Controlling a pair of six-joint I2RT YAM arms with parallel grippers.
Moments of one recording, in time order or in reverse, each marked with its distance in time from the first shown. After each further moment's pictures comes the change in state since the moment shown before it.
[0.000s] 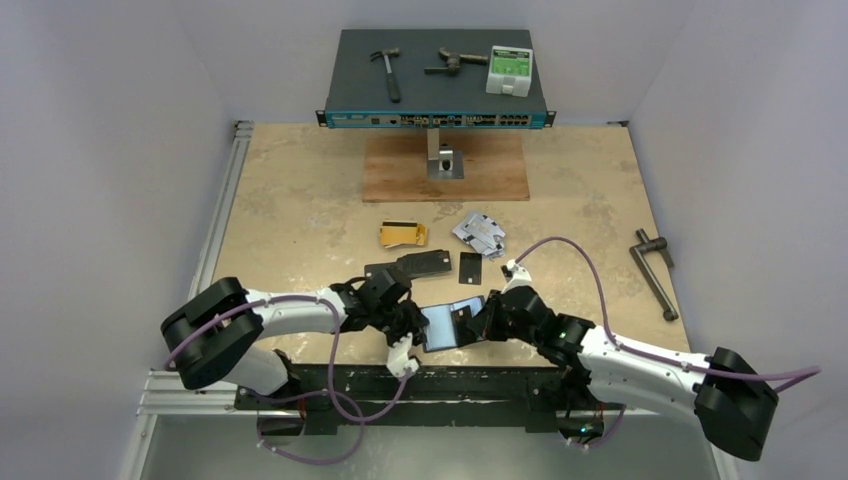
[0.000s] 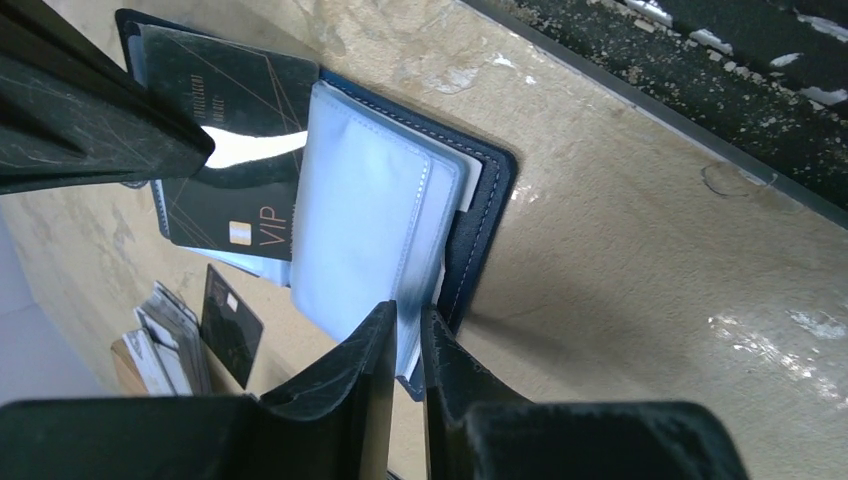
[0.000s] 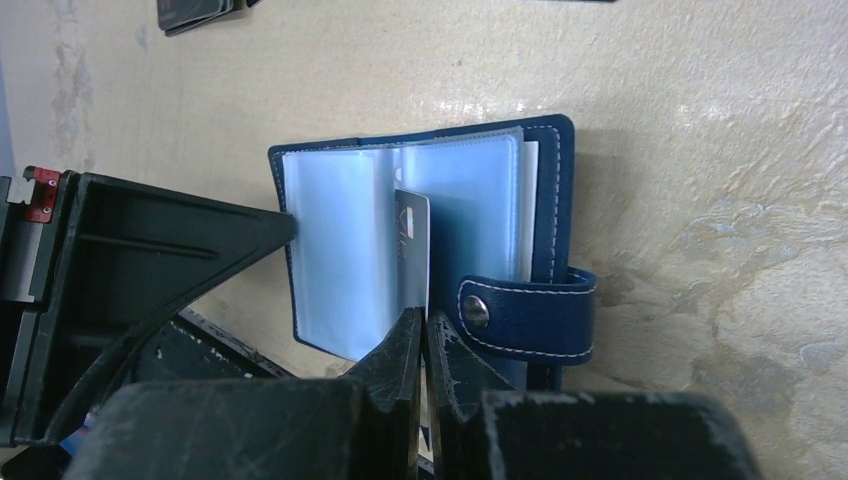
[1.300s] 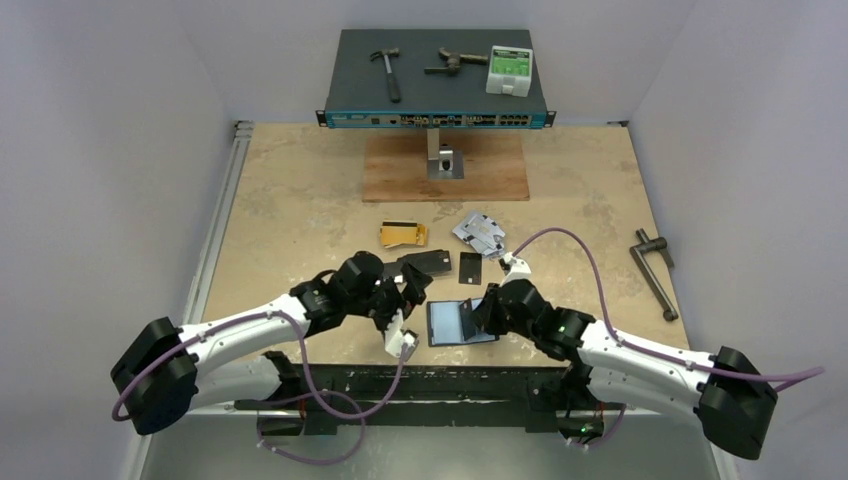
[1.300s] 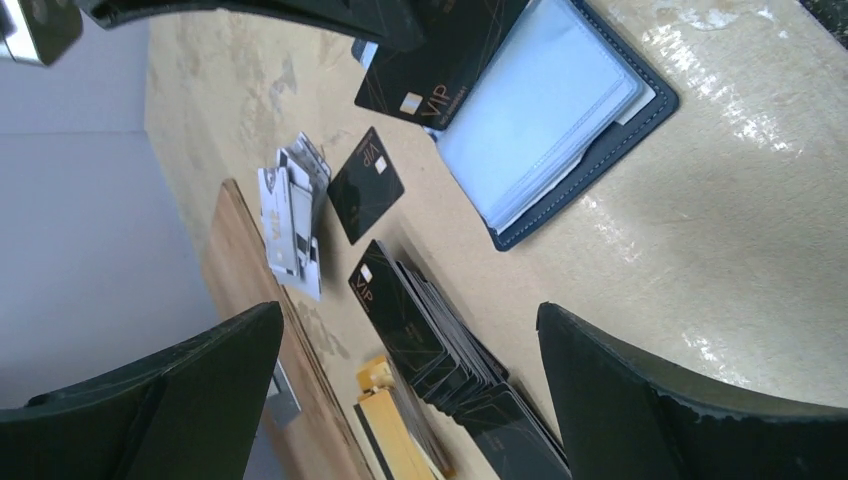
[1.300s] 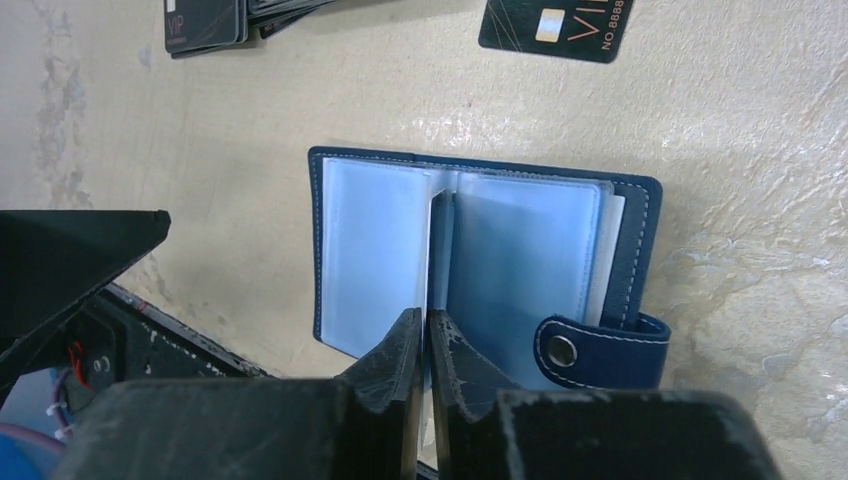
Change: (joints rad) left arm 0.084 -0.296 0.002 -0.026 -0.043 -0.259; right arm 0.000 0.024 0.091 -0.089 0.052 -0.052
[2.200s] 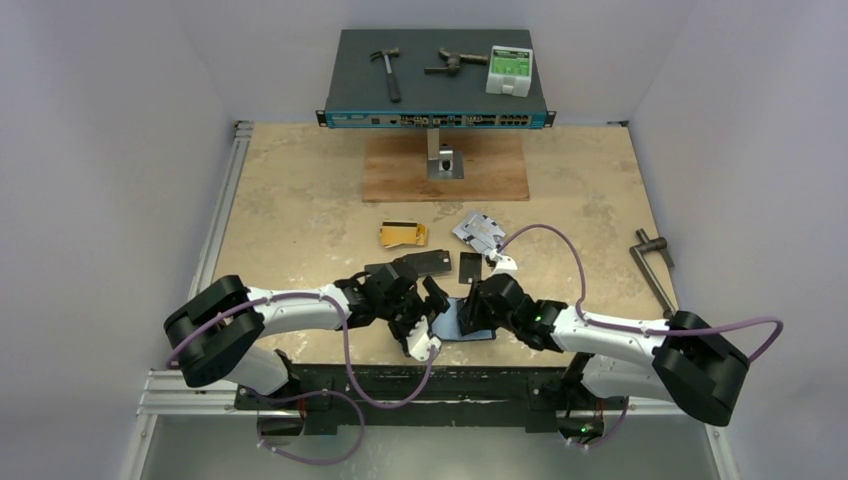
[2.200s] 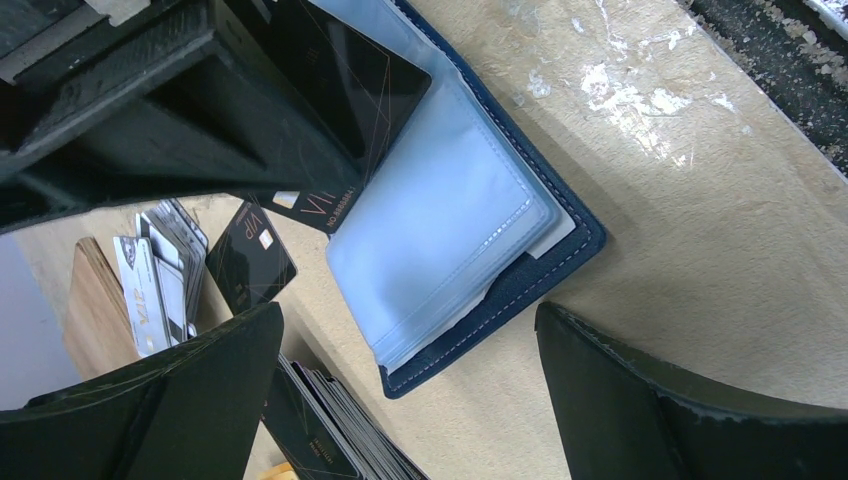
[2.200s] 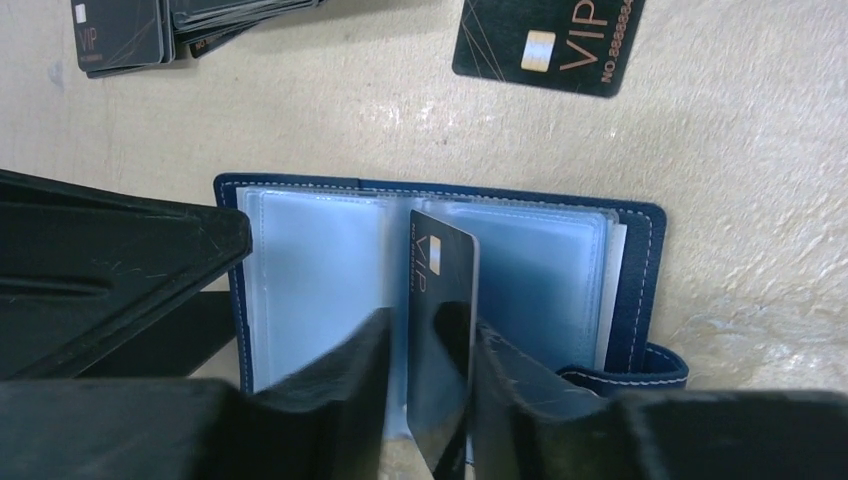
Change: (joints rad) left arm -0.091 0.322 0.055 0.119 -0.019 -0.069; right arm -0.003 0.271 0.039 0.154 0.035 -0.003
